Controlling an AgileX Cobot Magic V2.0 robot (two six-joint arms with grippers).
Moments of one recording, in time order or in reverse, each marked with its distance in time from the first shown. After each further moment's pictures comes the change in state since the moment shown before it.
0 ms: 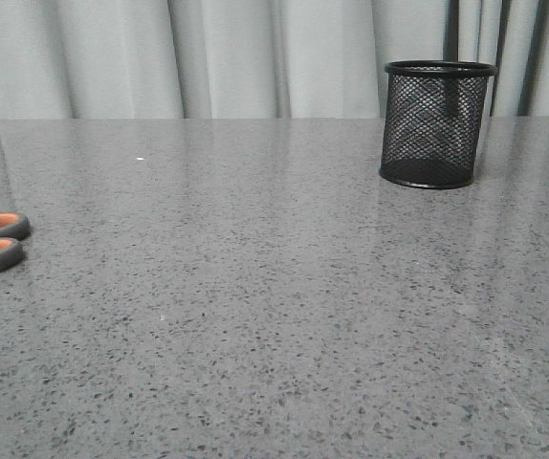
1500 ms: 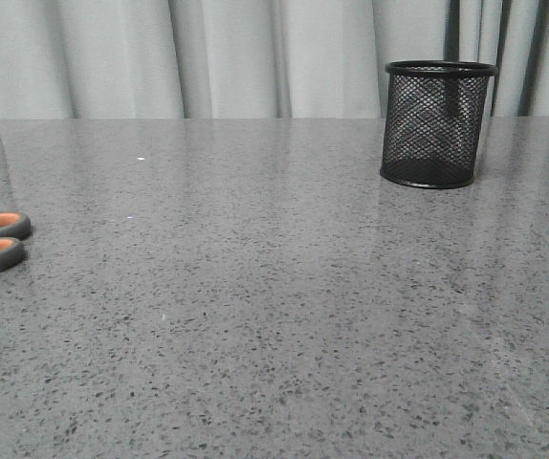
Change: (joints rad) left arm 0.000 0.664 -0.697 0.585 0.685 0.258; right arm 0.078 0.592 -0.655 -0.280 0.566 -0.097
